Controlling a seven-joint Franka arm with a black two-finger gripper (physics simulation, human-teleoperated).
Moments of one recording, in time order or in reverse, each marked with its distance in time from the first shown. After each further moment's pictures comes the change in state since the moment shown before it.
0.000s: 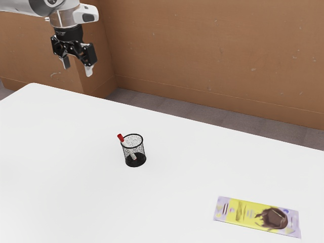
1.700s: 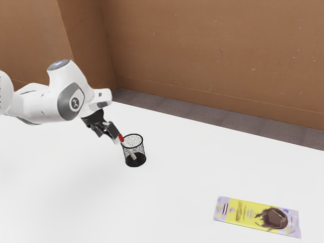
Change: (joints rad) arm 0.069 -0.007 -0.072 -0.761 -0.331 0.926 0.304
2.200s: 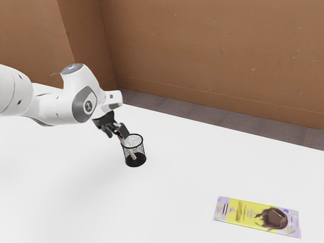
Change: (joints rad) arm 0.023 0.125 -0.052 0.095 -0.013 0.049 -0.040
